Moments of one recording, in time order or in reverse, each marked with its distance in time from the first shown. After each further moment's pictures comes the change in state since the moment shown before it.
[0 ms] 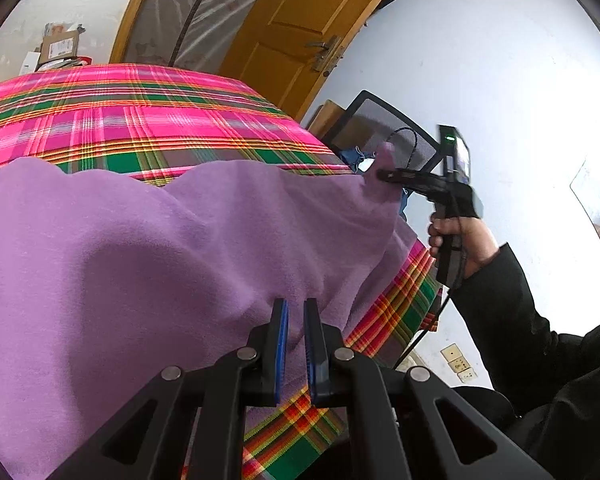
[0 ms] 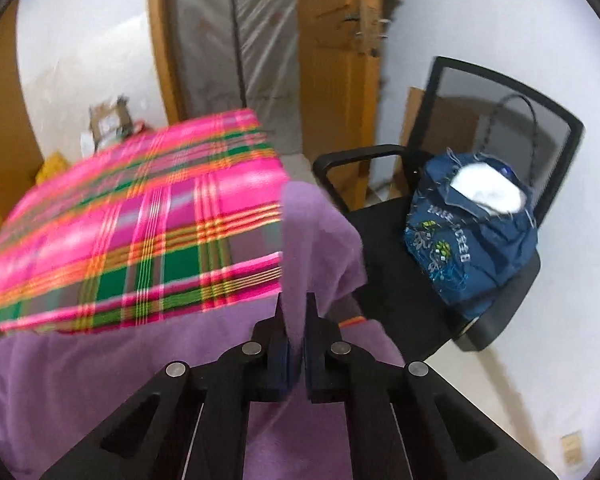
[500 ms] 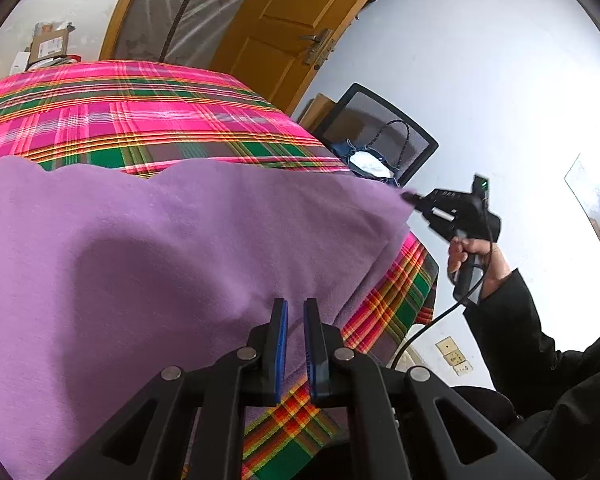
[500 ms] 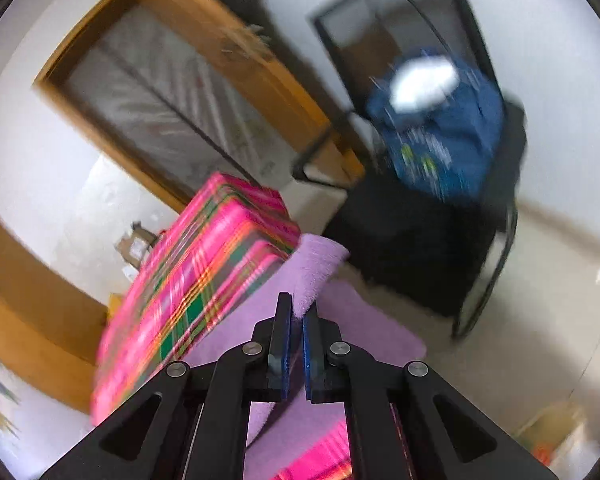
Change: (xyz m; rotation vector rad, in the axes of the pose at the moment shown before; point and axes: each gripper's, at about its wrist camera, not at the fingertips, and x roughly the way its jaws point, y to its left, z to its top) left arm 0.007 -0.005 0.000 0.020 0.018 -0.024; right arm -0.021 -0.116 -0.055 0.608 -0.007 0.257
